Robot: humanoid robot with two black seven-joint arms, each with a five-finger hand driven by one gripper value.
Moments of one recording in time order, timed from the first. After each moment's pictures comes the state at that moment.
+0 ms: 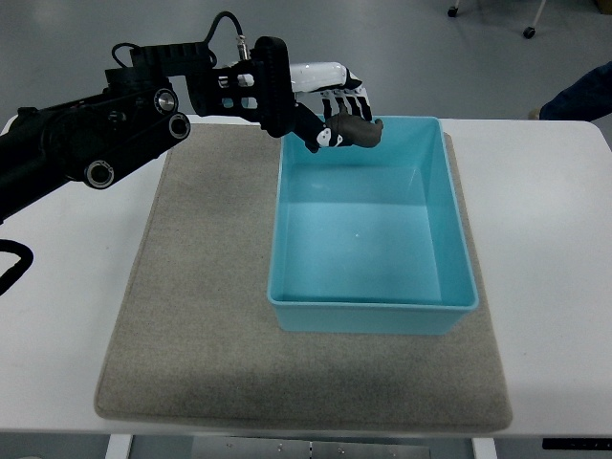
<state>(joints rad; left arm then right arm) -1.23 0.26 -0.35 -0.91 1.35 -0.27 -0.24 0.02 0.00 -0.01 0.12 -0.03 0.15 0.05</state>
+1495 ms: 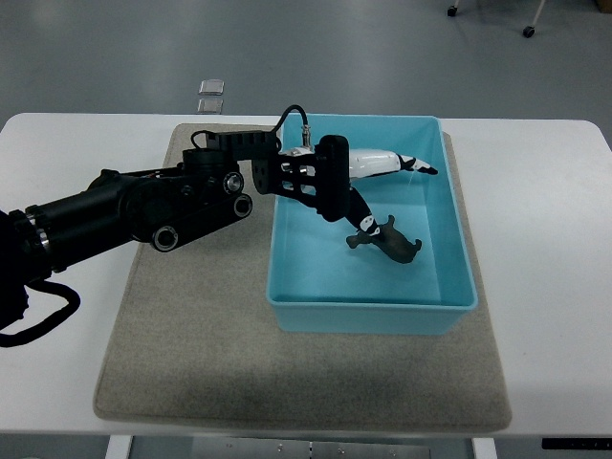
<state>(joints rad) -1.13 0.14 -0.33 -0.91 1.24 -0.16 -0.26 0.02 0.00 -0.01 0.12 -0.03 0.15 0.05</state>
